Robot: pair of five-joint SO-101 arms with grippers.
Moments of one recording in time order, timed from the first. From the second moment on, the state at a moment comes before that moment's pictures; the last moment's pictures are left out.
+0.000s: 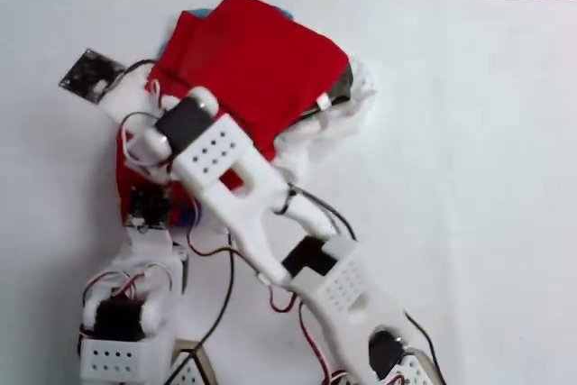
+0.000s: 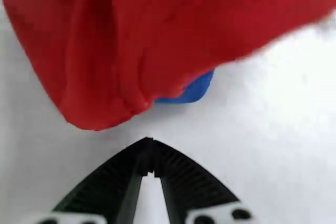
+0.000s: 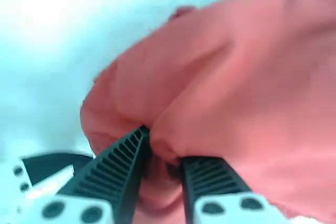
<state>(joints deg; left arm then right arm) -5.2 -103.1 96.0 73.1 1.0 -54.9 35.4 -56.1 89.1 15.0</state>
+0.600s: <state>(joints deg) -5.1 -103.1 96.0 73.2 1.0 -69.9 51.2 -59.5 63.5 15.0</state>
